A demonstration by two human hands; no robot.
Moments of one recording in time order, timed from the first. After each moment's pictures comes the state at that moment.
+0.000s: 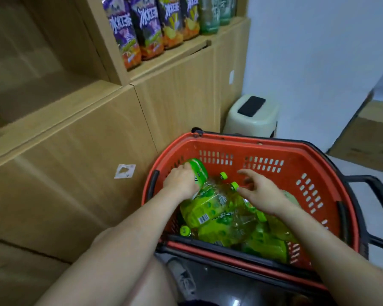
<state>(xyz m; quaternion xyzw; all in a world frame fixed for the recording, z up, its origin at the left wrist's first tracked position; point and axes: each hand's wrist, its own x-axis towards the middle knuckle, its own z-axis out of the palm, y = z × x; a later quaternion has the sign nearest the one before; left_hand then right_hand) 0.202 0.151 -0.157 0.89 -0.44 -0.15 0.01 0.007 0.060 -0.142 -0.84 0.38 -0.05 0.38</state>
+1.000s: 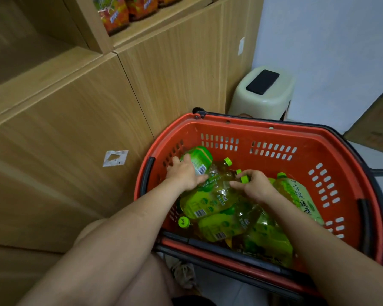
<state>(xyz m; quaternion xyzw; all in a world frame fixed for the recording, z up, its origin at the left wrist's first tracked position) 0.211 0.132 -0.205 0.91 -0.34 -0.24 0.01 0.040 0.029 -0.217 -0.69 0.48 0.00 0.54</state>
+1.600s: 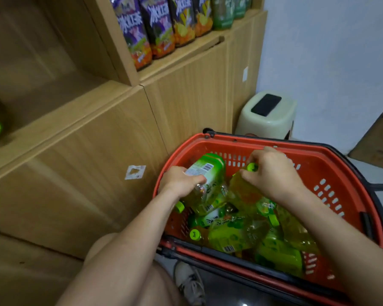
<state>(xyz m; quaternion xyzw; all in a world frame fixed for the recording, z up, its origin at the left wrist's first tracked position) 0.214 0.170 -0.142 0.89 -0.20 -0.26 0.32 0.031 0.052 -0.092 -0.90 0.35 -0.16 0.20</state>
